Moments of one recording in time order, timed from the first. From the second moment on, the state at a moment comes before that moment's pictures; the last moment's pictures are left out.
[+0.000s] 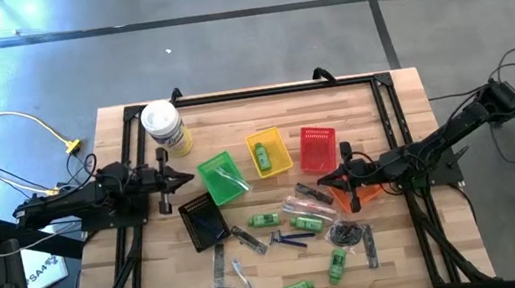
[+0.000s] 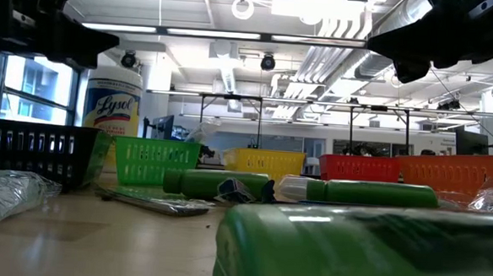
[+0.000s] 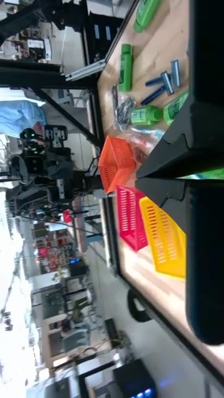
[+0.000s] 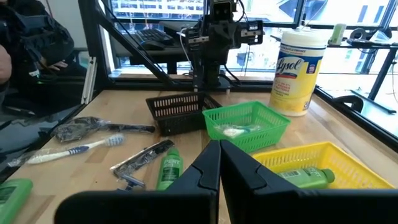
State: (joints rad) left arm 0.11 0.01 0.03 0.09 0.09 0.14; right arm 0.35 0.98 0.23 0.65 0.37 0.03
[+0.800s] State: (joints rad) left arm 0.11 0.01 0.03 0.14 0.18 0.12; right arm 0.35 0.98 0.23 0.64 0.41 0.06
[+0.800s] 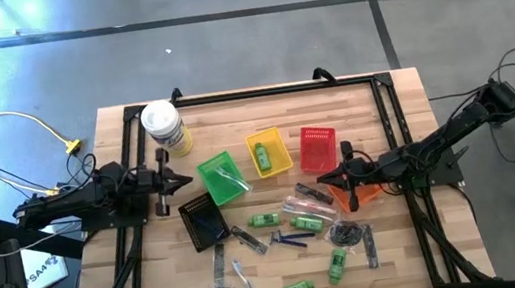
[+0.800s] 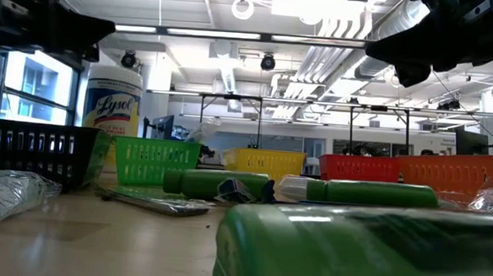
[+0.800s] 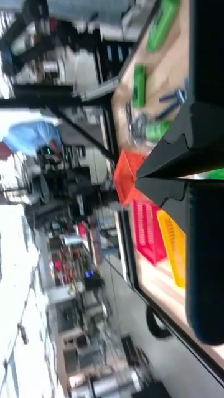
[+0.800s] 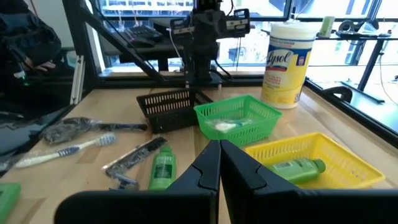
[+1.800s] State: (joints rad) left arm 0.11 0.01 0.07 0.05 0.04 0.05; right arm 0.38 0.98 0.23 0.60 0.44 0.09
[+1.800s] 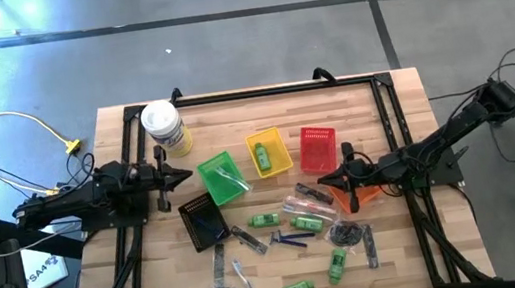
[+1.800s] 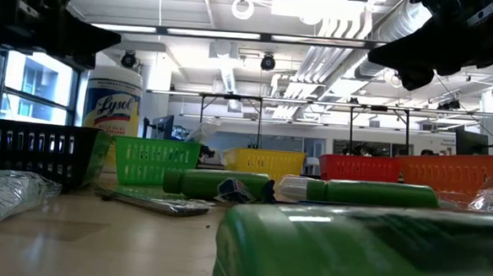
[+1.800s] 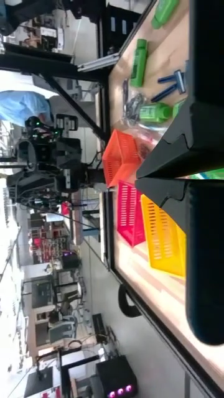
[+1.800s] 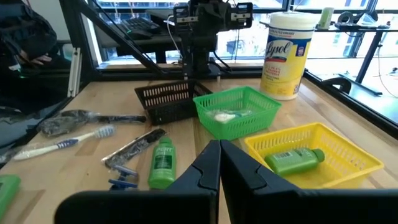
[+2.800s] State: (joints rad) left arm 0.11 0.01 0.07 0.06 0.02 0.02; right arm 0.35 1.10 0.23 0.55 0.29 0.26
